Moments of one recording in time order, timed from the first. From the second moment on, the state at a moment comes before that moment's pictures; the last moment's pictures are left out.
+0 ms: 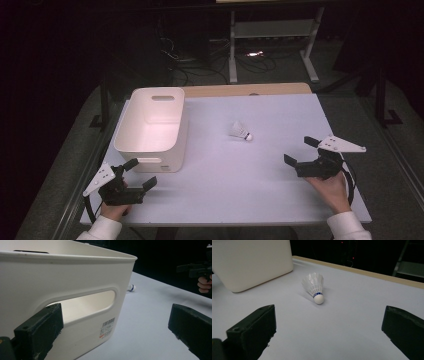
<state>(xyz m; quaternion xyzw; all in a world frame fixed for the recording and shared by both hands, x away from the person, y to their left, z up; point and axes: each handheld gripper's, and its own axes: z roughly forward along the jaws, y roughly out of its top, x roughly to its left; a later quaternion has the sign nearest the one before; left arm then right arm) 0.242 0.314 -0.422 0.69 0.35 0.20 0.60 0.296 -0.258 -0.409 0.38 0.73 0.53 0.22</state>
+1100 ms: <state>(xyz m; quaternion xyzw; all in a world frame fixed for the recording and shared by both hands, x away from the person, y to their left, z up) 0.243 0.313 -0.423 0.69 0.35 0.20 0.60 0.297 -0.244 -0.403 0.37 0.76 0.50 0.20</state>
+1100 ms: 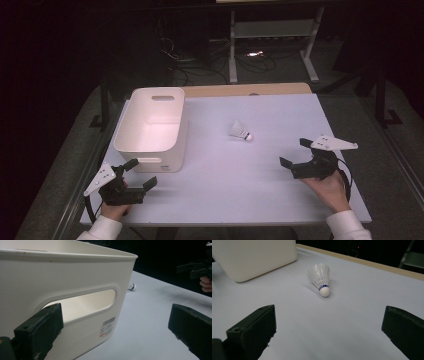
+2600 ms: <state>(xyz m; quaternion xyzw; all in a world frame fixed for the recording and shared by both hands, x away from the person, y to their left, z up) 0.242 0.312 -0.422 0.69 0.35 0.19 0.60 0.339 -0.208 -0.370 0.35 0.81 0.45 0.16</state>
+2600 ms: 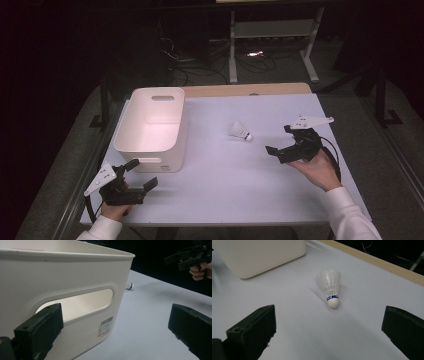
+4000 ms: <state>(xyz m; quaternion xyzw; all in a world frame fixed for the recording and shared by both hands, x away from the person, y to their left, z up) 0.243 0.312 -0.423 0.69 0.35 0.19 0.60 0.376 -0.186 -0.373 0.34 0.83 0.43 0.13</state>
